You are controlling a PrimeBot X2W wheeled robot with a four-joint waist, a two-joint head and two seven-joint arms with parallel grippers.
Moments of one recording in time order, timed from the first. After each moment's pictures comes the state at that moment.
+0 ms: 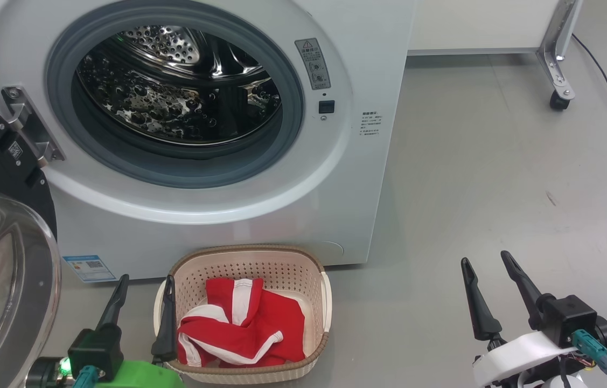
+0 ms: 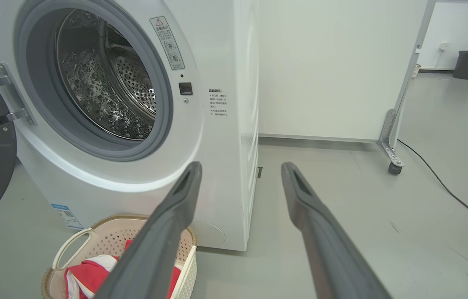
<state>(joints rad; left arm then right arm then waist) 0.07 0.06 -0.18 0.07 -0.27 0.07 -0.19 0.07 -0.12 0.20 0.11 0.28 0.02 -0.23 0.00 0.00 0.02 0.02</state>
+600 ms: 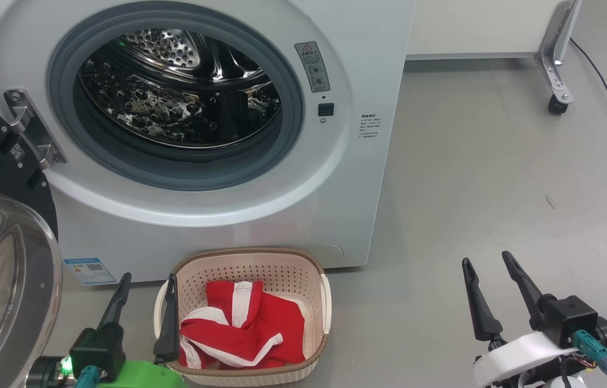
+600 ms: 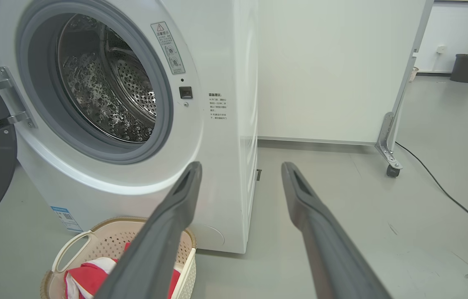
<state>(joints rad) 0.08 0.07 -0.18 0.03 -0.26 0.08 -0.17 0.08 -0.12 0.20 0.10 0.28 0.01 -0.22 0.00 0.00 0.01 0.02</state>
